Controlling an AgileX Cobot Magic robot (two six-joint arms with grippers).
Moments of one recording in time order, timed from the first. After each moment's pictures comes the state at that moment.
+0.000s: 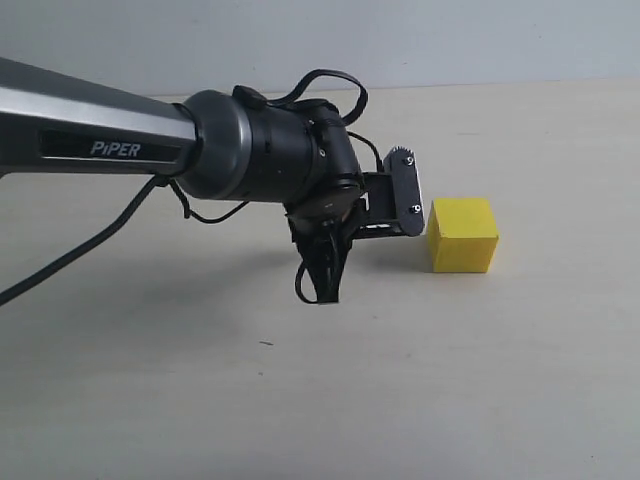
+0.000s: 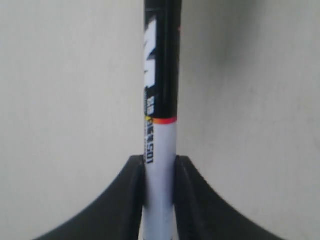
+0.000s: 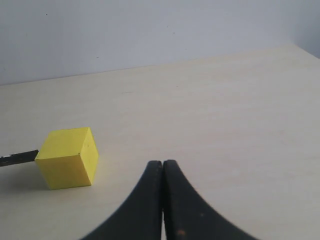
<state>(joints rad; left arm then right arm) -0.90 2.18 -1.48 0.57 0.65 0.24 -0.18 0.01 0.00 0.05 0.35 0.04</state>
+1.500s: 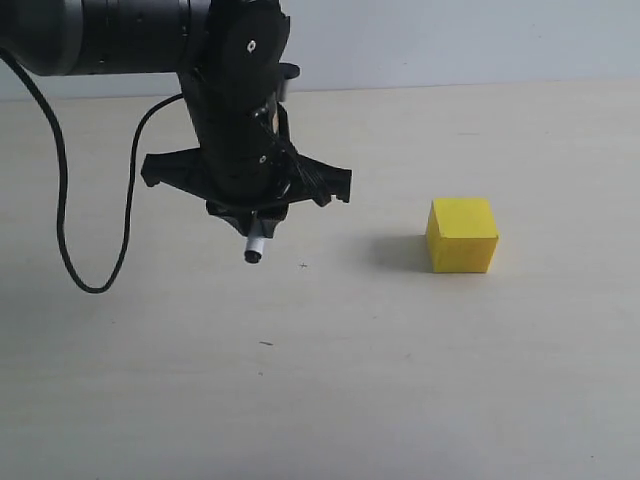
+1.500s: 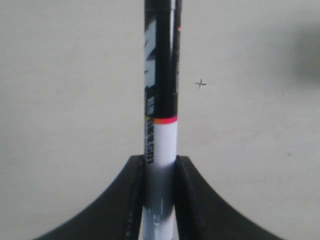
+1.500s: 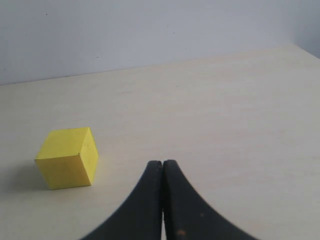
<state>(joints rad) -0.80 1.93 -1.48 0.18 1.04 -0.74 -0.18 0.01 0.00 0.05 0.35 0.04</state>
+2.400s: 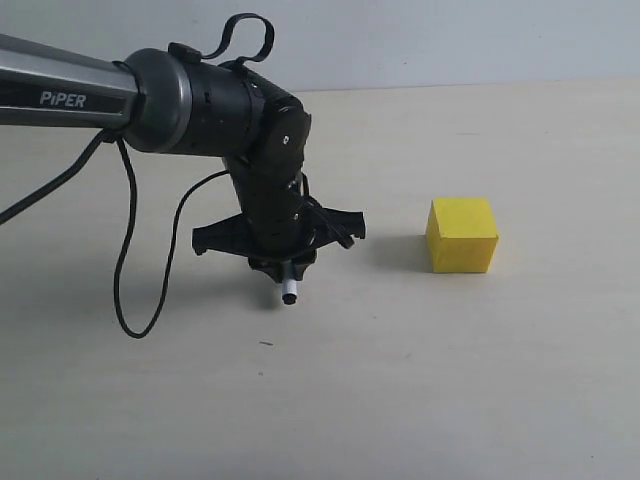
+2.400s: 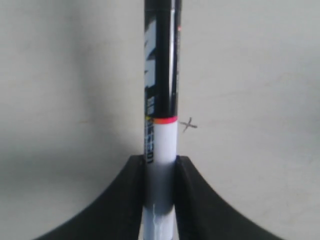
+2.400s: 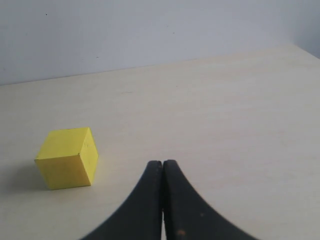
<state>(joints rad) -0.76 2.16 -1.48 0.07 0.82 -0.83 -0.18 0.01 0.00 0.05 0.35 0.04</state>
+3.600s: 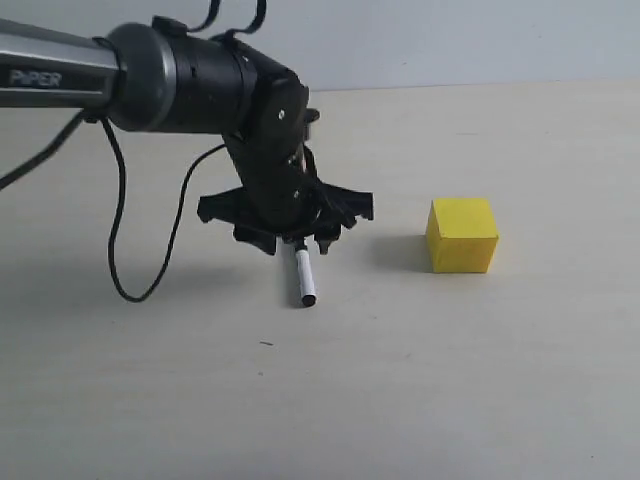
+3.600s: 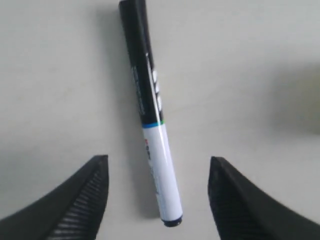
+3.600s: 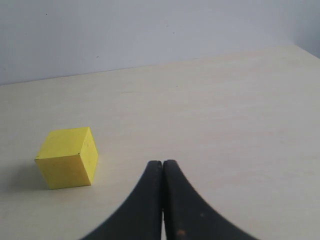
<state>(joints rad) -0.76 2.10 -1.50 0.07 0.79 -0.68 -0.18 0.01 0.00 0.05 0.35 0.04</state>
